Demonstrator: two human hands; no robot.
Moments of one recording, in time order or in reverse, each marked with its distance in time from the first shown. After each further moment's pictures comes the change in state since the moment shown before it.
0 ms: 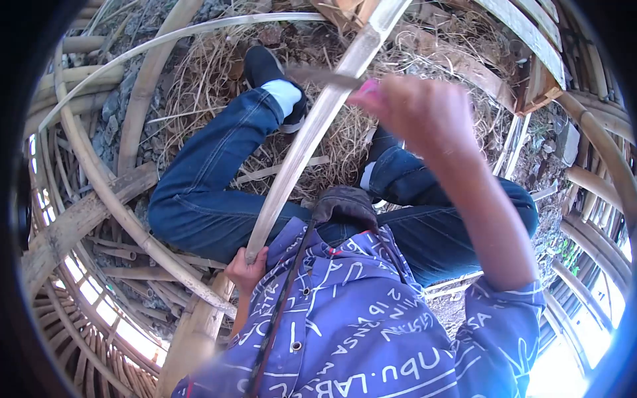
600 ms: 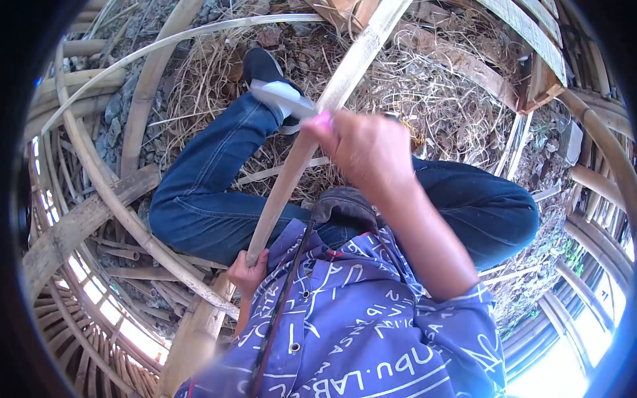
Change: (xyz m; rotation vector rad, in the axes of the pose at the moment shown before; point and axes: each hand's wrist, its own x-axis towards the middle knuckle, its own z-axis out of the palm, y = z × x) left_hand -0.001 0.006 0.000 0.043 0.014 0.008; right_hand -0.021 -0.095 -0.003 0.484 -0.264 0.271
